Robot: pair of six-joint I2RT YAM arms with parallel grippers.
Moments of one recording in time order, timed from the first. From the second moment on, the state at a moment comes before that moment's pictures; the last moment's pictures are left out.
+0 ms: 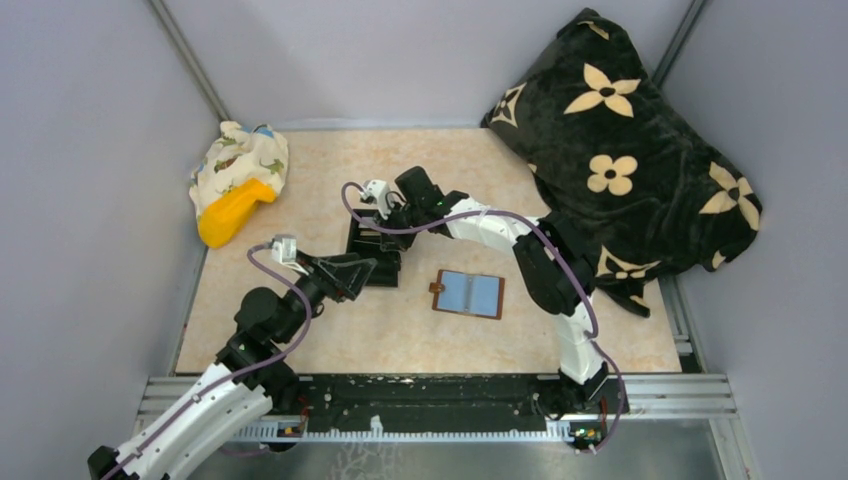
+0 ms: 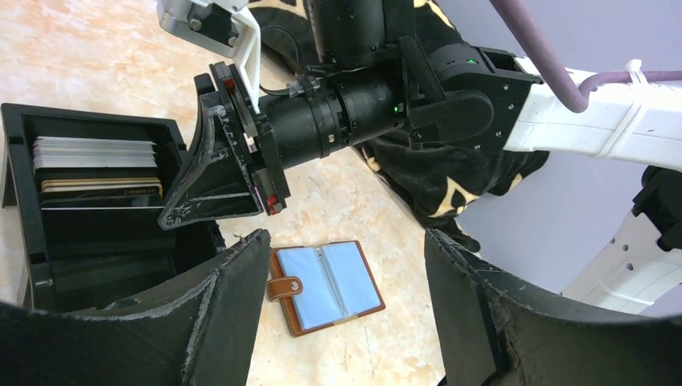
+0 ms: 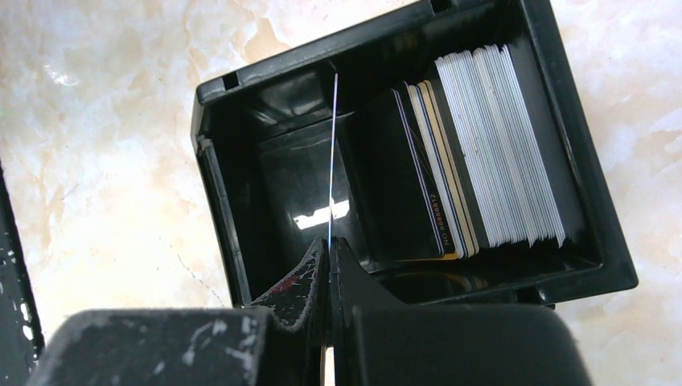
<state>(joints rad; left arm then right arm) -0.69 0.39 0.29 0.21 -0.07 -0.65 0.77 2.03 1.52 -0.27 -0.51 -0.21</state>
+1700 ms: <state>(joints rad) -0.69 0.42 0.31 0.18 -0.10 -0.63 0.81 1.47 1.09 0.18 -0.20 -0.09</state>
